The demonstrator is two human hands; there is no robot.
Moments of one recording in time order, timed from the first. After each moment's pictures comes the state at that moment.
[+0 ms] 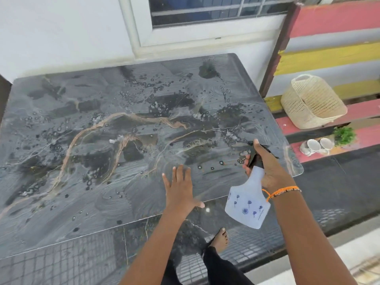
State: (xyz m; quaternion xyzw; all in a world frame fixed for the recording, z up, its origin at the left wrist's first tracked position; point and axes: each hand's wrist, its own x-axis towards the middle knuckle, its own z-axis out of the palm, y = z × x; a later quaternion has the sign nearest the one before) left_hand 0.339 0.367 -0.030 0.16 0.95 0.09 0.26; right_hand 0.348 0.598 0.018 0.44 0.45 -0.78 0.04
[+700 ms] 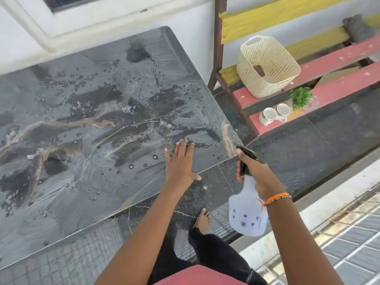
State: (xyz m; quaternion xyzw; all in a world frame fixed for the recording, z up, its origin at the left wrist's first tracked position) left_hand 0.352 0.561 -0.035 0.27 0.93 0.08 0.22; right_hand 0.454 0.738 -0.017 0.49 0.48 -0.72 0.02
